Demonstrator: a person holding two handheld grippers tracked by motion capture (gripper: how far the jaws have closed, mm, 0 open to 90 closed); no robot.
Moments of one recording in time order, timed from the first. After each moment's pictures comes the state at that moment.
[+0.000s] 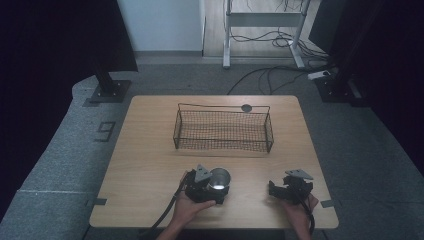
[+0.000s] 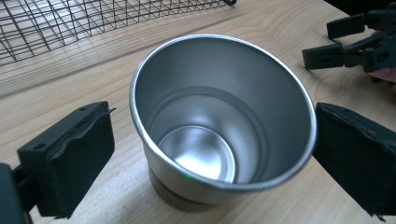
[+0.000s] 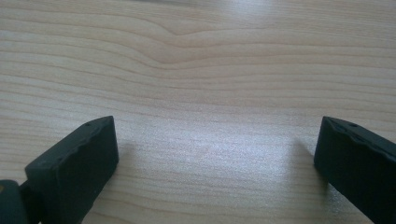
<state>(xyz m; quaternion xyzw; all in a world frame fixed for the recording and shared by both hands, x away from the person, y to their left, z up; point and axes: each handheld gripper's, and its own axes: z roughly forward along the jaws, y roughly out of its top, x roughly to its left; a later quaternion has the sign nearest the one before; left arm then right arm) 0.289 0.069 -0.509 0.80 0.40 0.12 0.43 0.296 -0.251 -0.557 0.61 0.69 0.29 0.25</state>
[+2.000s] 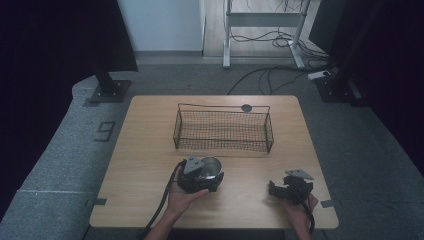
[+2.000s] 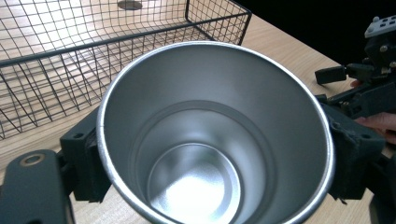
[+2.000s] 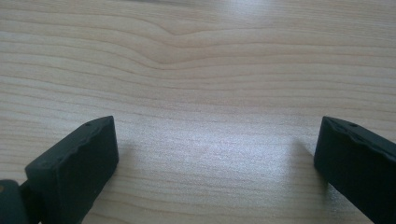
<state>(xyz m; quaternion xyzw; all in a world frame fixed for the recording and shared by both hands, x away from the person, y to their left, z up) 0.299 0.091 -0.467 0.78 0.38 0.14 0.47 0.296 -0.252 -0.556 0.61 0.69 0.29 0.25</state>
